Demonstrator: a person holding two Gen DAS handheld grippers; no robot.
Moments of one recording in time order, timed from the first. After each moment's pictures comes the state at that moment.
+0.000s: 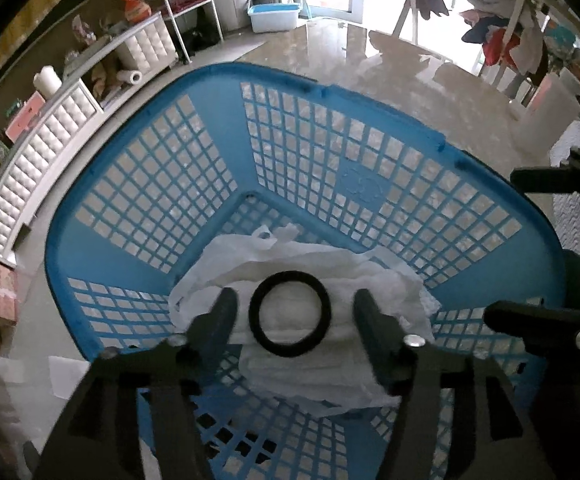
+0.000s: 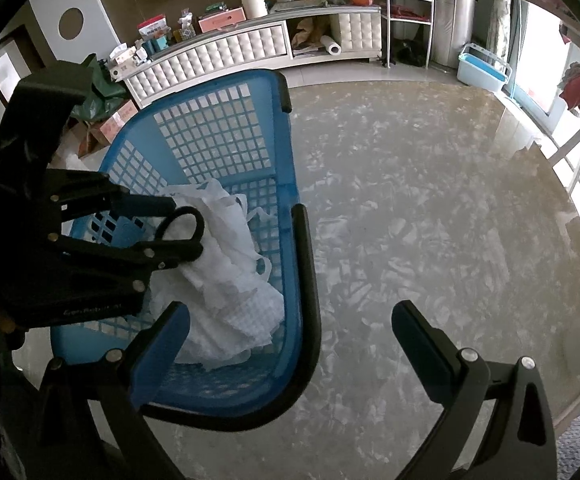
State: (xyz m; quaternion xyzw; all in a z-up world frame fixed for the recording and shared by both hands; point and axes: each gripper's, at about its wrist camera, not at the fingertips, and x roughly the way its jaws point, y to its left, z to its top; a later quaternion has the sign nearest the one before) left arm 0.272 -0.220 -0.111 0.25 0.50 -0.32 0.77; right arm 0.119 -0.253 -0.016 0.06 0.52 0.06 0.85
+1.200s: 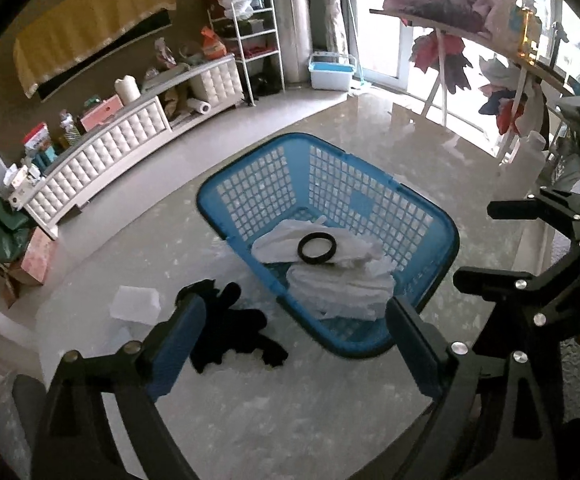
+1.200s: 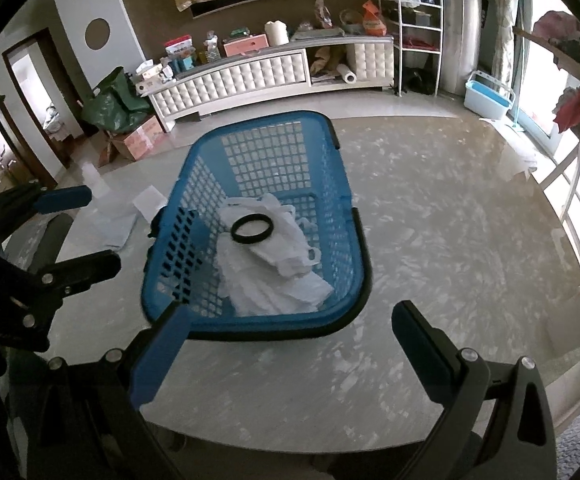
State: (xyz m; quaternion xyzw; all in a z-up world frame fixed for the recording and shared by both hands) left arm 0.164 -0.128 -0.001 0.18 0.42 -0.26 0.85; right arm 0.069 -0.225 0.027 0.05 0.47 0.08 0.88
